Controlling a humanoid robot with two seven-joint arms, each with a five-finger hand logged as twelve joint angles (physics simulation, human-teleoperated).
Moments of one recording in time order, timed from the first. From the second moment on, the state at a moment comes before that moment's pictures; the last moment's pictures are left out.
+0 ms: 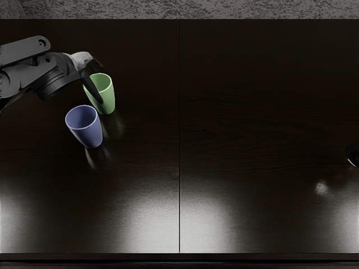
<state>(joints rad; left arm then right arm) -1.36 0.39 0.00 -0.92 0.66 0.07 0.61 0.03 0.00 0.23 0.28 0.15 0.22 0.01</state>
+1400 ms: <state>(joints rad) -1.35 0.38 0.00 -0.92 0.65 0.11 0.61 0.03 0.00 0.23 0.28 0.15 0.22 0.01</state>
